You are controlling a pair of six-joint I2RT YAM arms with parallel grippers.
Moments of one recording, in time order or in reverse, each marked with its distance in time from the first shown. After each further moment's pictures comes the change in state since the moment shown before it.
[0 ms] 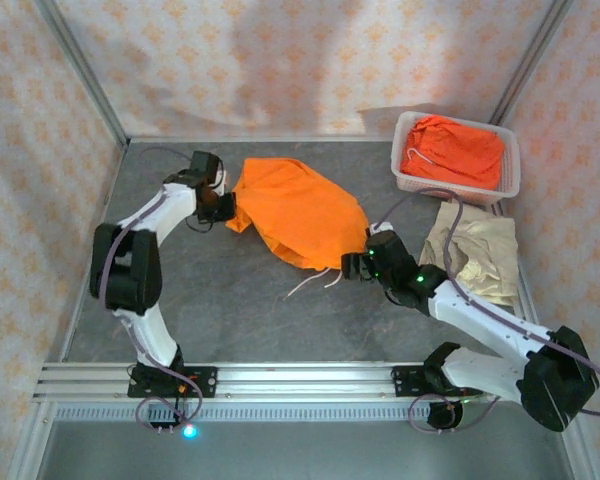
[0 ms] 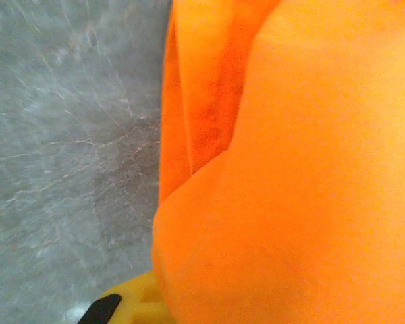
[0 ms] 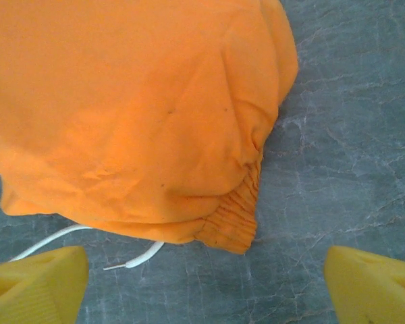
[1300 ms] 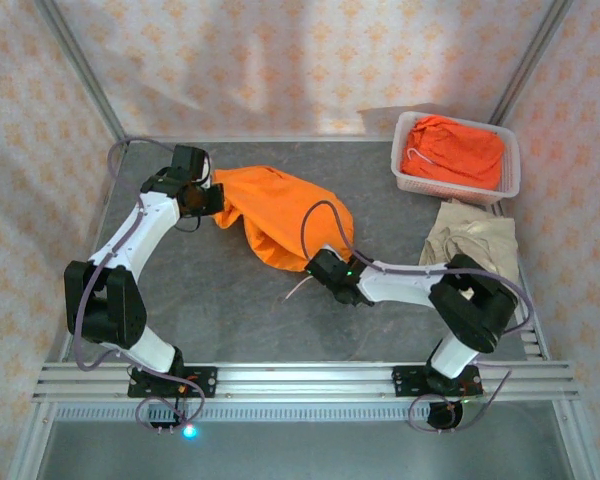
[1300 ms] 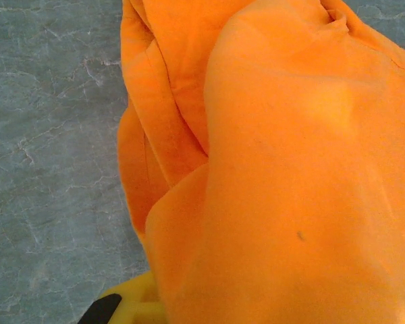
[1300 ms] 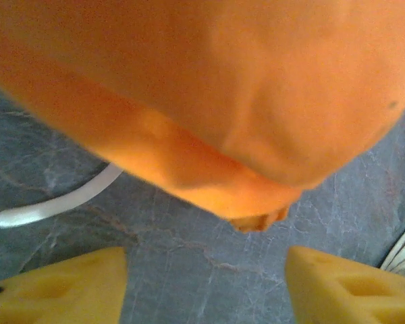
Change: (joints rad) left arm -0.001 -0.206 -0.033 -0.056 -0.105 -0.010; right arm 0.233 0.566 0.185 -0.059 0.420 -0.500
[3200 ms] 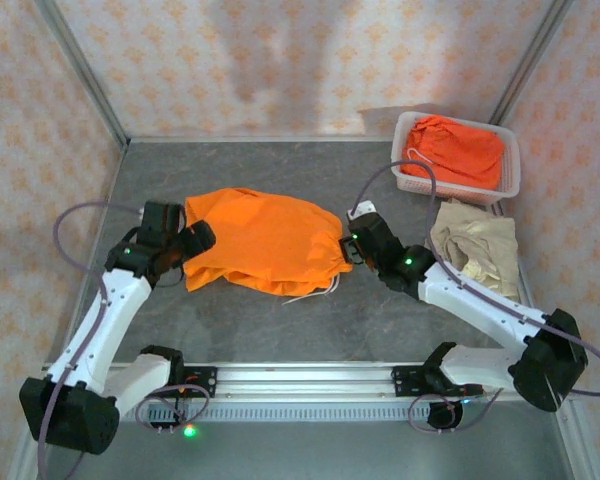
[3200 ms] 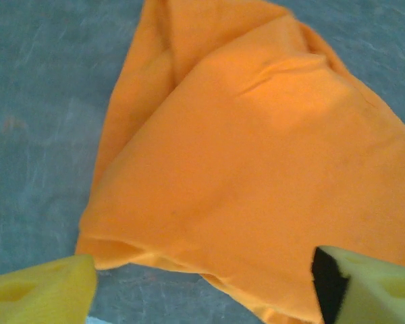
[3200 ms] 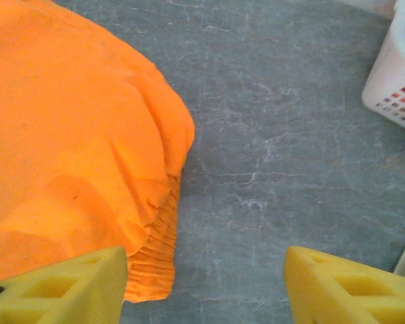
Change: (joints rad) left arm -0.003 -0.593 -0.442 -0.076 -0.116 -0.422; right arm -0.159 -0.470 0.037 -0.031 -0.241 0.272
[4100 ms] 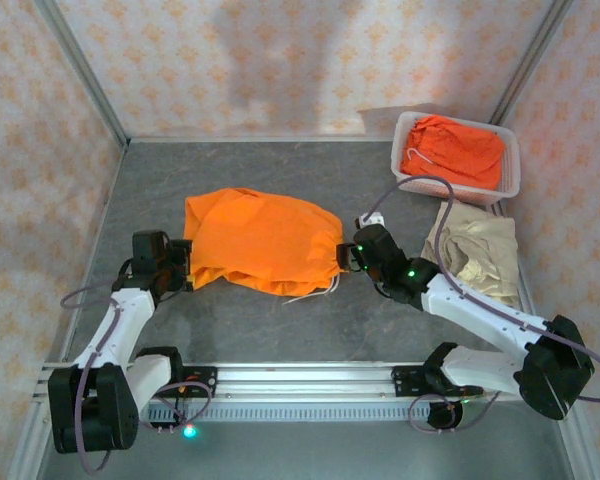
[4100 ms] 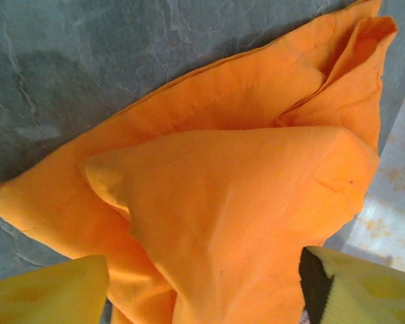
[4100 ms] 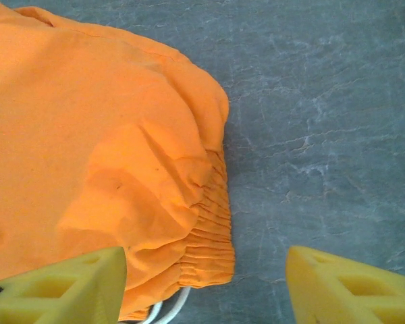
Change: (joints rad) left arm 0.245 0.031 -0.354 0.423 0.274 -0.782; right arm 0.000 -0.047 -0.127 0.122 -0.100 0.272
